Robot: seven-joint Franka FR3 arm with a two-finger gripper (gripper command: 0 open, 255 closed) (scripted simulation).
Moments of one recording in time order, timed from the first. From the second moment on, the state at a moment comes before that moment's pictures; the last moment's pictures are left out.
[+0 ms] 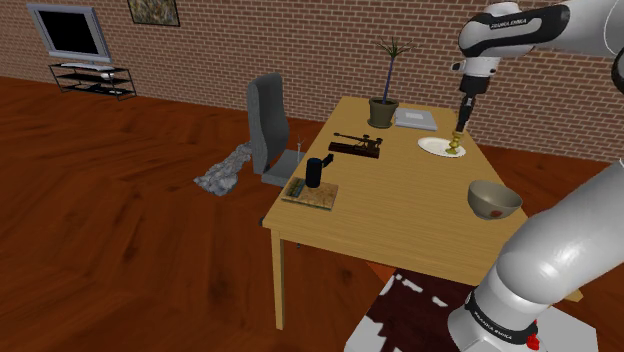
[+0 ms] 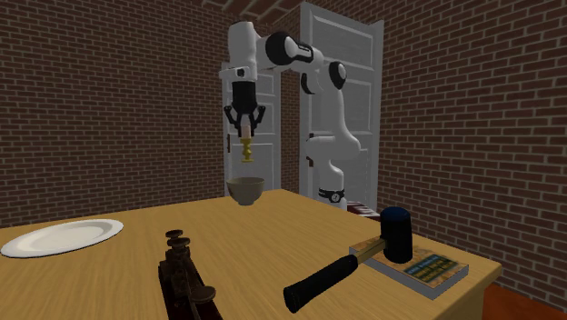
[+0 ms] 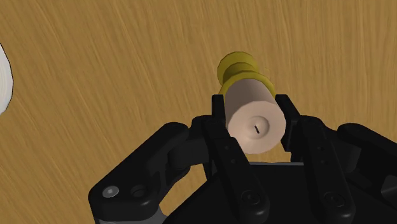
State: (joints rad) arm -0.23 -0.26 -0.63 -1.95 -0.18 1.68 -1.01
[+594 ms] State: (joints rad) arm -0.33 -0.49 -0.66 -2.06 -0.32 1.61 -1.10
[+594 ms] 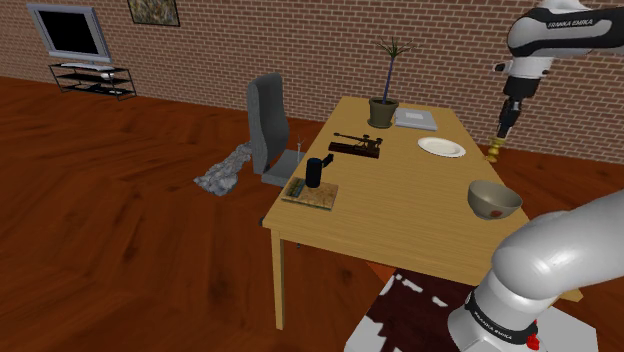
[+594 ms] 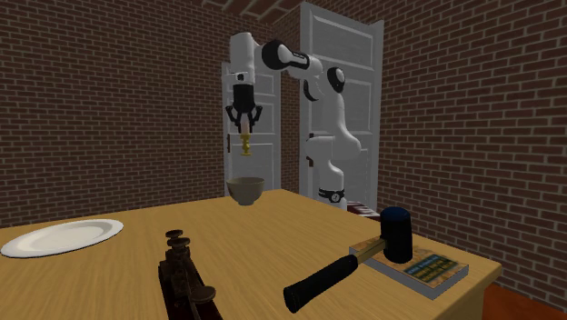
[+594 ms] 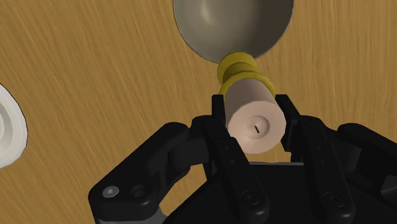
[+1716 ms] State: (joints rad) arm -0.40 -0.59 -0.73 -2.26 -0.42 1.73 -1.15
